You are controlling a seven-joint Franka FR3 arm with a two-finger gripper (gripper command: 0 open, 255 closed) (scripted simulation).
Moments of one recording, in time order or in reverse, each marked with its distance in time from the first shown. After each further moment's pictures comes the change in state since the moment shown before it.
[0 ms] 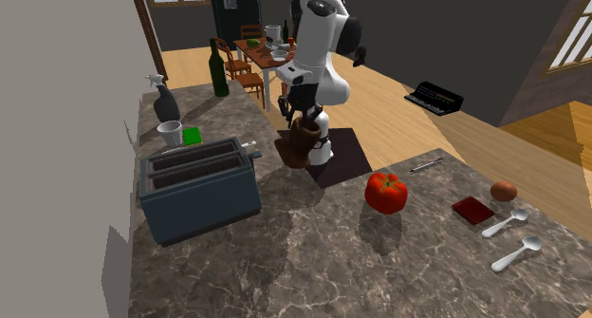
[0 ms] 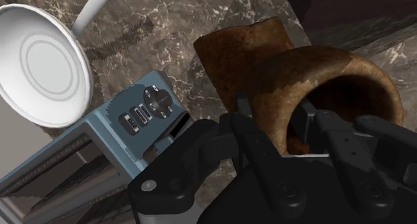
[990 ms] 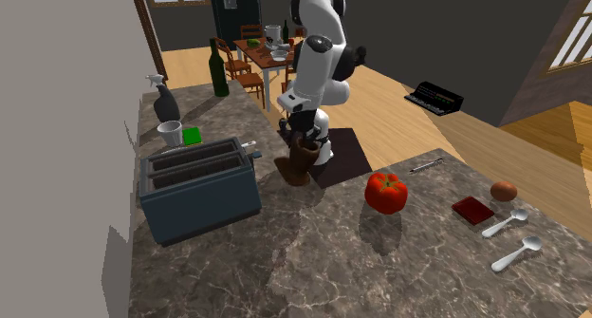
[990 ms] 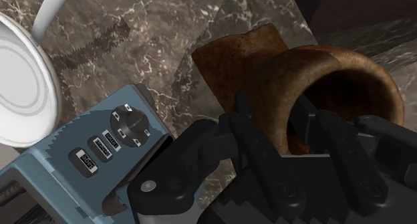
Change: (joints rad) arm -0.011 0.025 -0.024 -0.185 -0.032 0.207 0.035
